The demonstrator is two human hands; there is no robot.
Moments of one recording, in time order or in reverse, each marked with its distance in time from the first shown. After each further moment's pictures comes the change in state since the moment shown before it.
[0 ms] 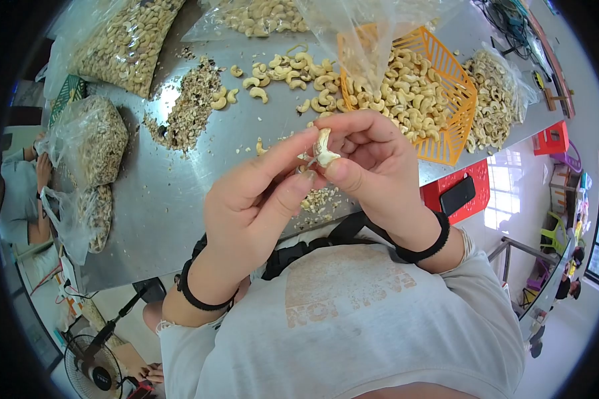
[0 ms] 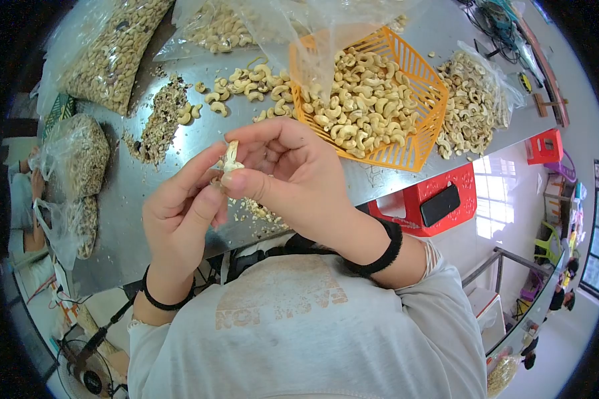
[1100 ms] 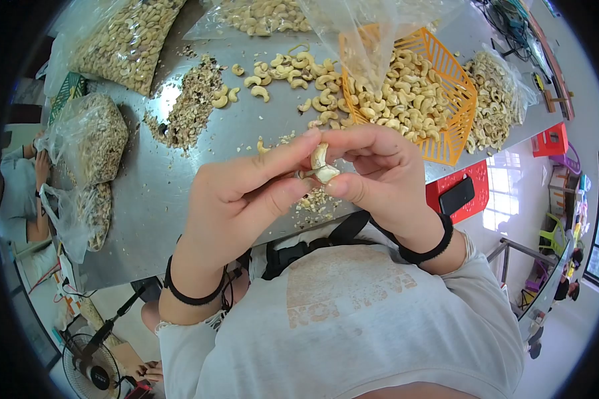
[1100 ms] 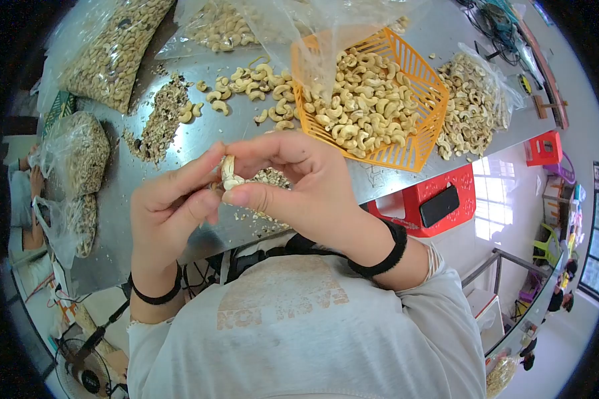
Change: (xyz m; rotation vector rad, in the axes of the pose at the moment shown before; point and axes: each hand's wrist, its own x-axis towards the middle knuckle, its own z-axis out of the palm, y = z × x) left_hand 0.007 0.004 -0.019 0.092 -0.145 0.032; right_hand -0.005 -0.003 -0.003 -0.122 -0.059 0.019
